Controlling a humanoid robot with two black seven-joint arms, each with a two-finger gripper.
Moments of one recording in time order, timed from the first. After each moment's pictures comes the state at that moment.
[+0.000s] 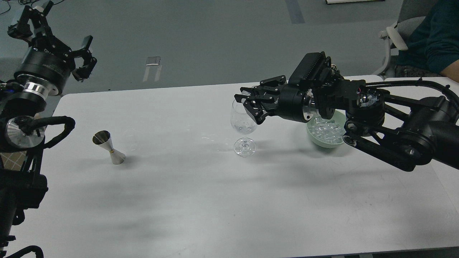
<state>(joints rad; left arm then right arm) -0.42 0.38 -1.56 -1.36 0.55 -0.08 0.10 1.00 -0.41 0.35 1.29 -2.00 0.12 0.20</state>
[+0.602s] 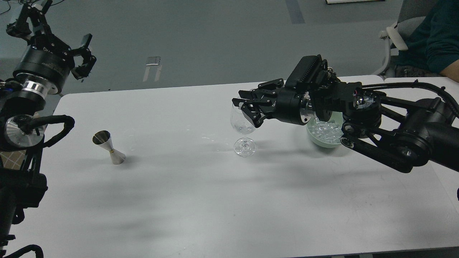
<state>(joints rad) -0.43 0.38 -1.57 -1.36 0.55 -0.09 0.10 1.00 -0.40 0.35 1.28 -2.00 0.13 0.20</state>
